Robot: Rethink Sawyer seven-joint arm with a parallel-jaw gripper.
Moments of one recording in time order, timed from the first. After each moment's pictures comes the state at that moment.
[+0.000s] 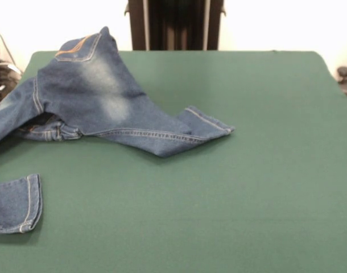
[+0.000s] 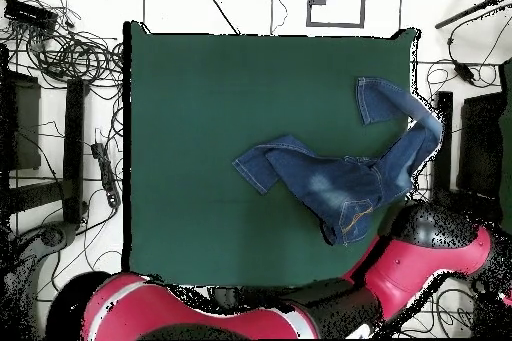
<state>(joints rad) 0.08 -0.18 -0.78 1.81 1.99 -0.87 1.70</state>
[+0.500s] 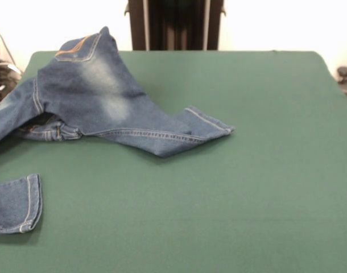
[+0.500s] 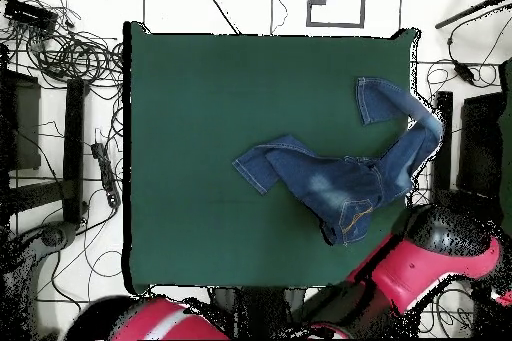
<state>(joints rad) -0.03 -0.35 -0.61 1.85 1.98 -0.85 1.69</state>
